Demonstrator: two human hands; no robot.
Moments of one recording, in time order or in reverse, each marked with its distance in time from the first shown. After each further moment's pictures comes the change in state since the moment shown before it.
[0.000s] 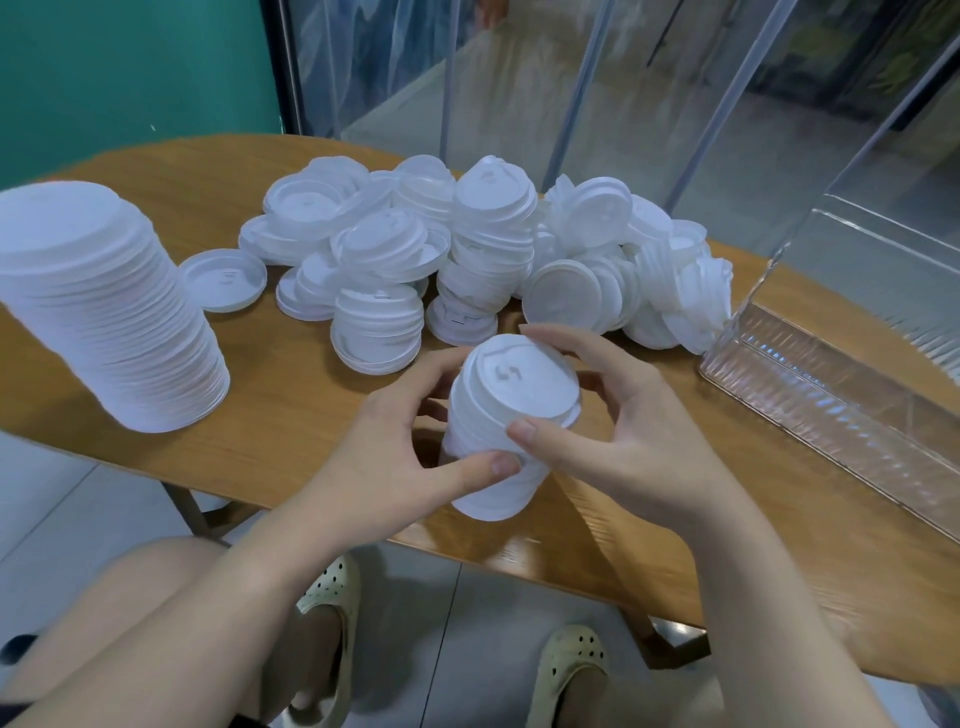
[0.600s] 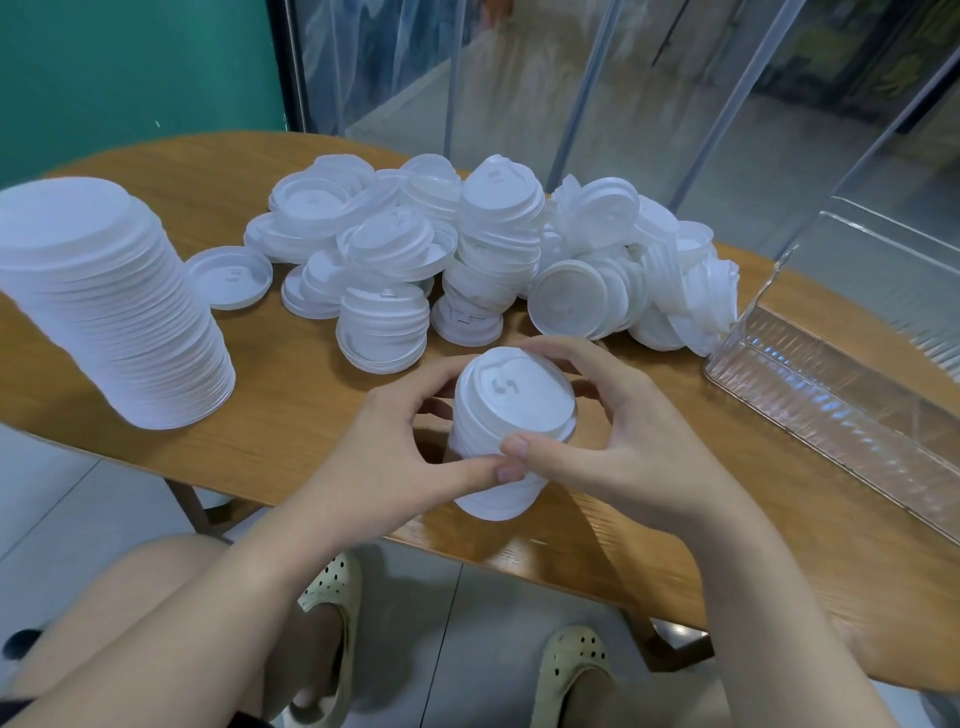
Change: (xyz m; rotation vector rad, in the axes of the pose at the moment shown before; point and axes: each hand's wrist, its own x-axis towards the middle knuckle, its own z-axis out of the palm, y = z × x) left_hand 0.000 0.002 -0.003 0.015 -0.015 -0.044; right_hand 0.003 -0.002 0.003 -0.073 -0.062 0.029
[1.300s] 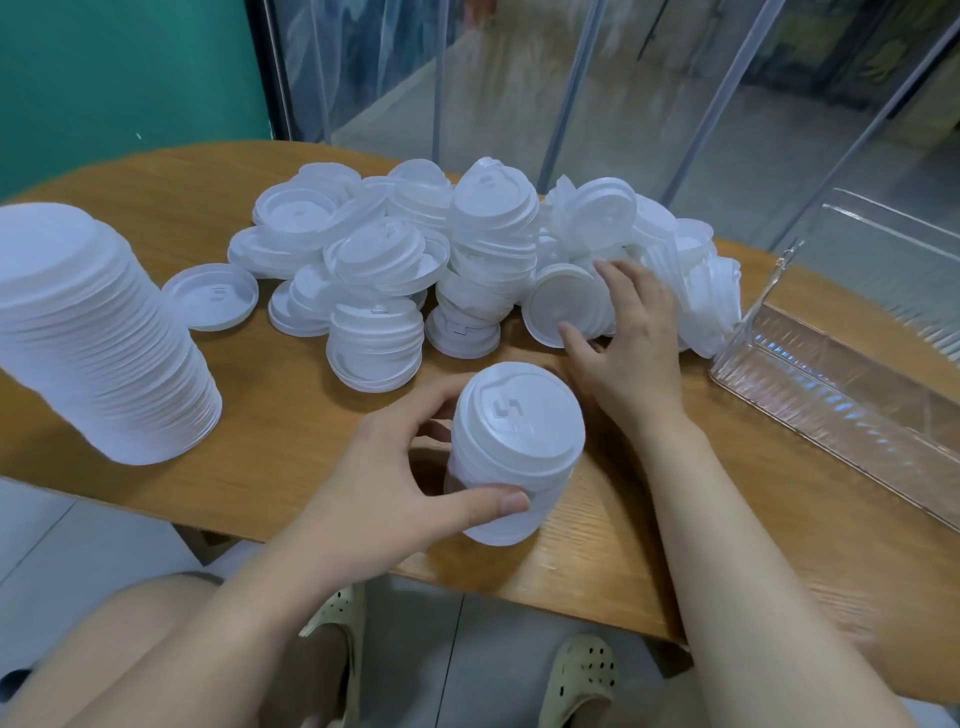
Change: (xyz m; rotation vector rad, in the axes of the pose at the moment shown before) left_hand 0.001 -0.003 -0.003 -0.004 -0.021 -0.008; right_hand 0.091 0.098 -0.005 -0.454 0.602 -0.048
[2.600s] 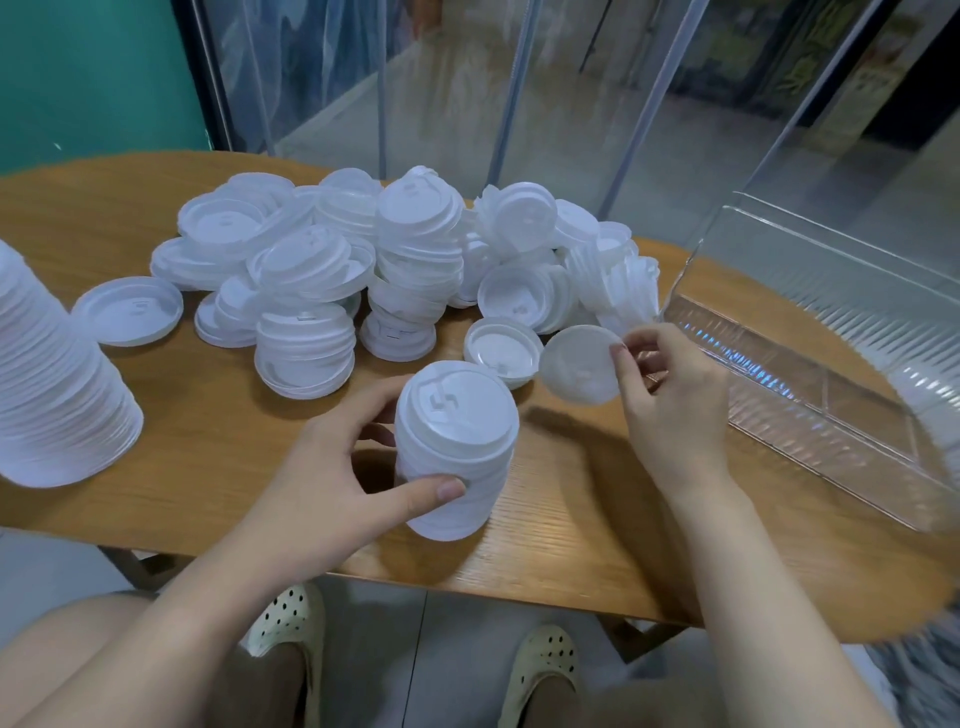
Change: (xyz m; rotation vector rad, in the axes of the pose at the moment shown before) left_hand 0.003 0.000 0.013 -0.008 0.018 0.004; right_hand -0.051 0.024 -0.084 0.066 0.188 0.085
